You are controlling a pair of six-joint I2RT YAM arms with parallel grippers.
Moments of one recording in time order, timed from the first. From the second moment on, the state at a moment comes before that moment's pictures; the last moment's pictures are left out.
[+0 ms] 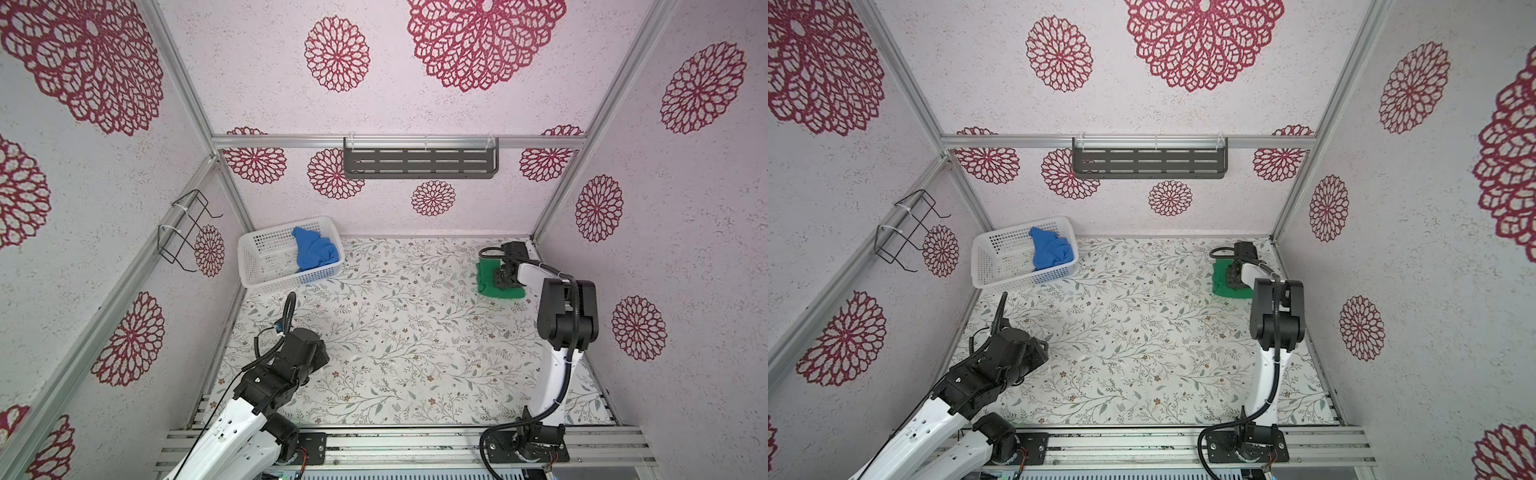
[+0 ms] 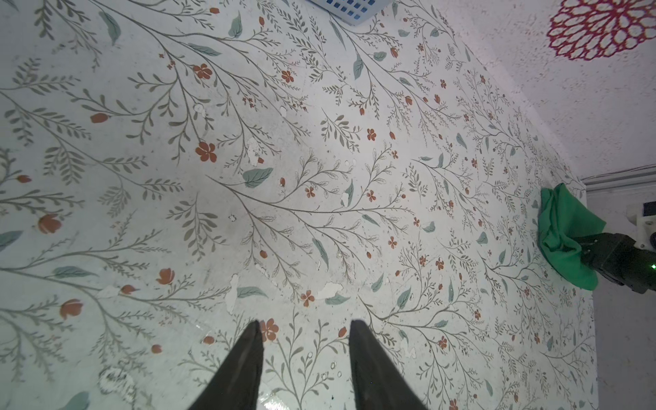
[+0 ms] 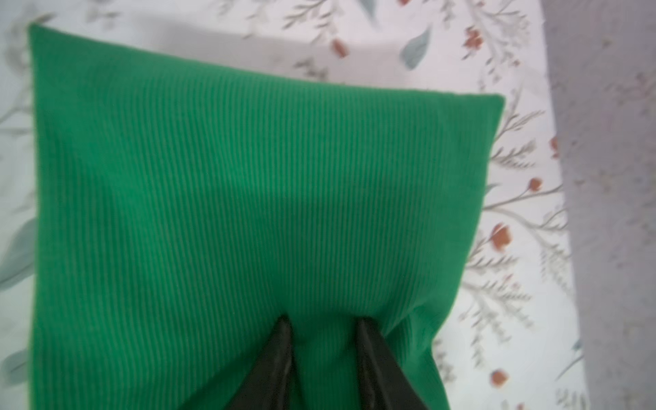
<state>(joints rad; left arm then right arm) -0.52 0.67 0.59 -0.77 -0.28 -0.98 -0.07 2.16 1.57 -0.42 0.21 -0.12</state>
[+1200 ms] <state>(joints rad) -0.01 1.65 1.43 -0.55 -0.03 -0.41 0.23 1.16 0.60 0.06 -0.17 0.24</state>
